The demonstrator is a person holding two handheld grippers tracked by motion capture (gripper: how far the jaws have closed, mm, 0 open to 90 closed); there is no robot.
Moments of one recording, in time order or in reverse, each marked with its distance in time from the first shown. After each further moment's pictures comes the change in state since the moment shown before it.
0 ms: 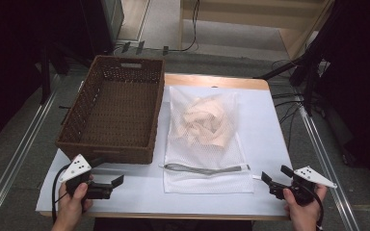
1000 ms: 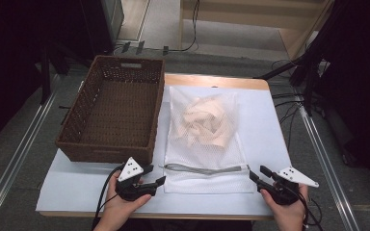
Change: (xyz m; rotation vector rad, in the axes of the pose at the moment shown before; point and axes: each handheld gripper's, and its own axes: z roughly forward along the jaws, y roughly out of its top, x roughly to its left) left arm -0.094 0.002 0.086 0.132 -0.089 0.008; right arm 0.038 0.000 0.018 0.007 0.095 -0.053
